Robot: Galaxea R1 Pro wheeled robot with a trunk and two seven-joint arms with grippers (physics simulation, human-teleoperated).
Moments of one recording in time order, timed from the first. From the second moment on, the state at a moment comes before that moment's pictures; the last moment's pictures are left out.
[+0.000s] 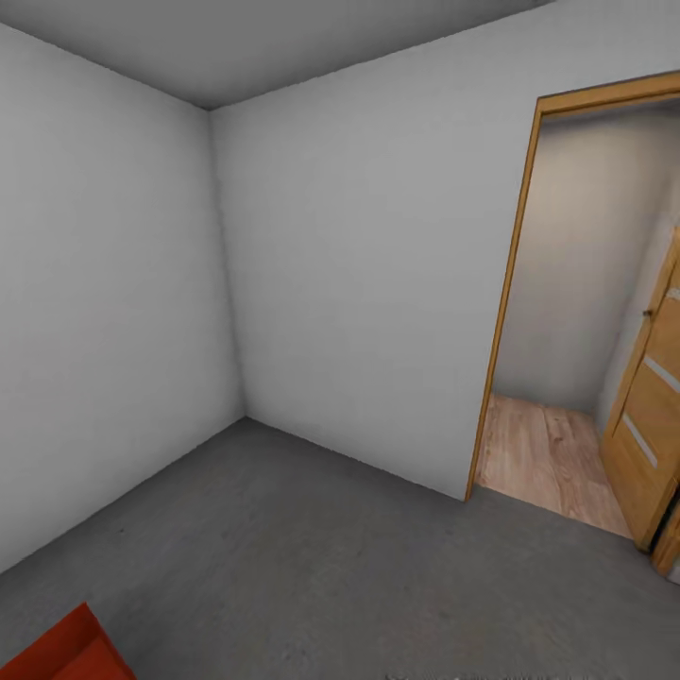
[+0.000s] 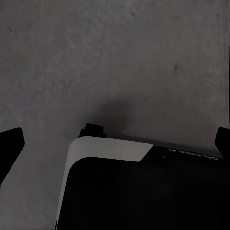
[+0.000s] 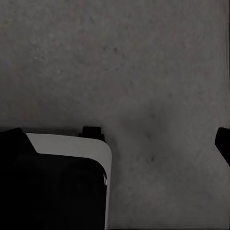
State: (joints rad) left arm -0.22 0.01 0.00 -0.01 0.22 -0.05 -0.01; right arm -0.21 -0.01 -0.06 0.03 0.17 -0.11 -0.10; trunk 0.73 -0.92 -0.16
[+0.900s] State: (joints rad) left arm -0.22 0.01 0.00 -0.01 0.22 -0.05 -0.01; right arm -0.21 -0.01 -0.06 0.03 0.17 -0.11 -0.10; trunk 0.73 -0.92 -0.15
